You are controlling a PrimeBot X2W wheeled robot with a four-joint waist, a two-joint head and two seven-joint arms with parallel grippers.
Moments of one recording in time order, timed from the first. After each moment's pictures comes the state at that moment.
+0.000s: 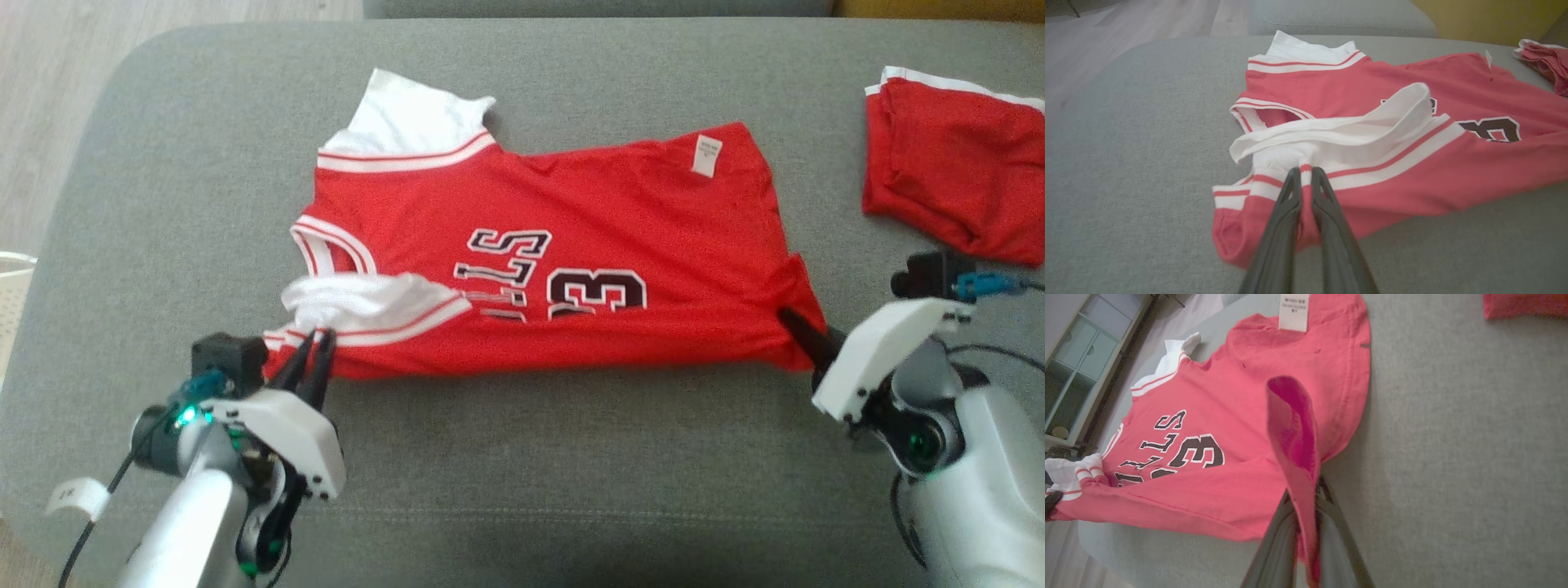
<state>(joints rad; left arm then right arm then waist) -0.25 0.25 -0.37 0.37 -0.39 0.01 -0.01 -0.39 -0.25 0.20 0.57 0.60 0.13 0.54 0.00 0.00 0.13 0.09</state>
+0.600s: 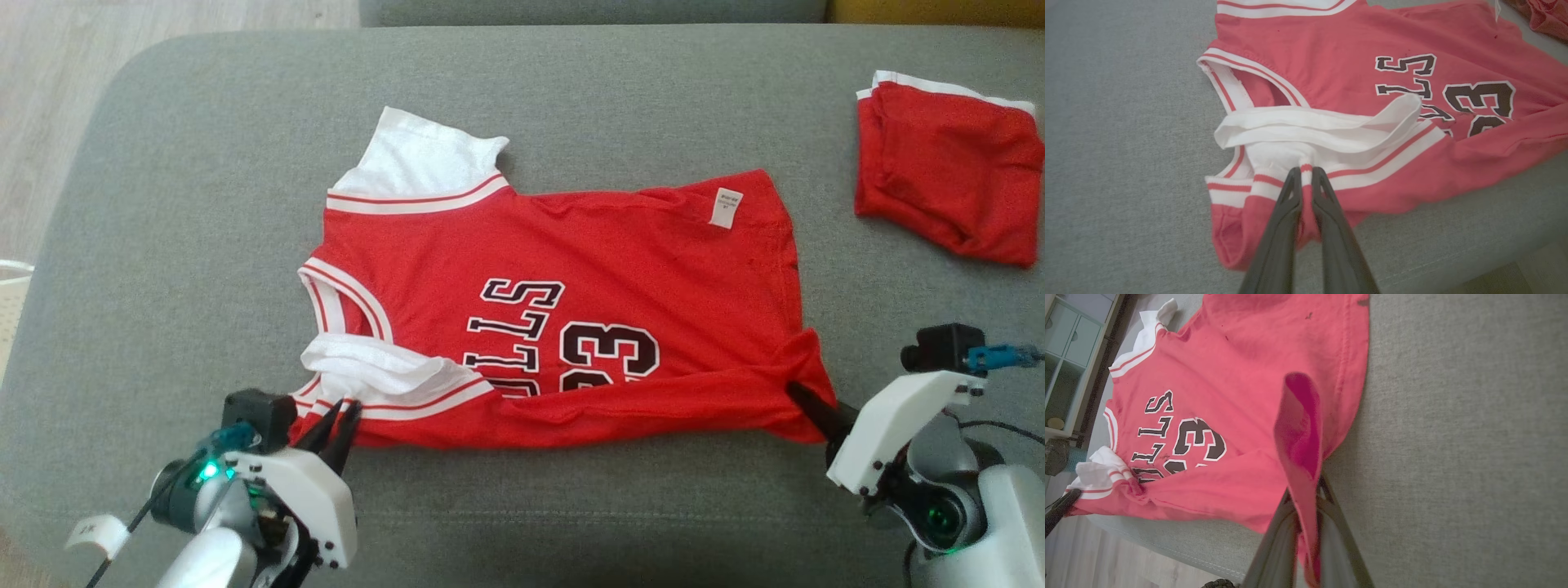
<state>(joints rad) -0.10 0.30 -0.43 0.24 -0.42 0.00 0.11 -0.17 -0.23 0.12 0.36 0.60 0.13 0.68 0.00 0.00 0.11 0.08</state>
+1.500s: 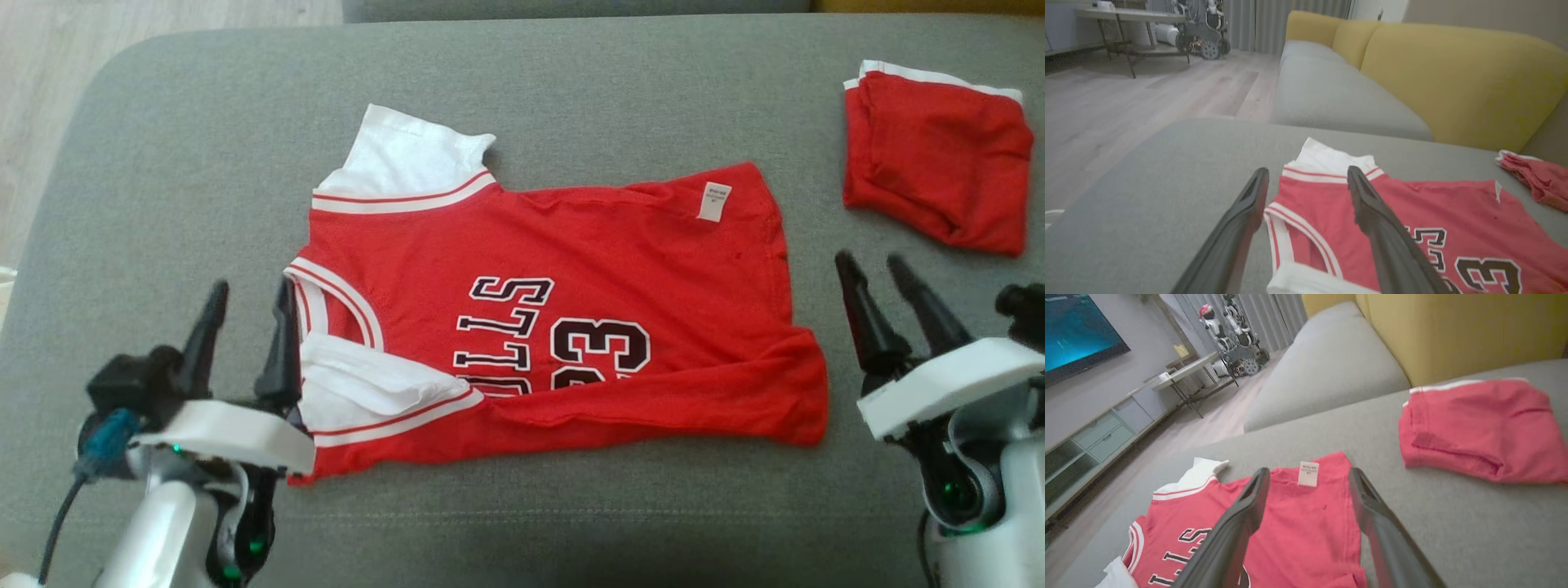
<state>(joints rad) -0.13 0.26 -0.28 0.12 -0.45 0.11 -0.20 -0.16 -0.19 0.07 0.14 0.47 0.13 0.28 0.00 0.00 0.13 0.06</state>
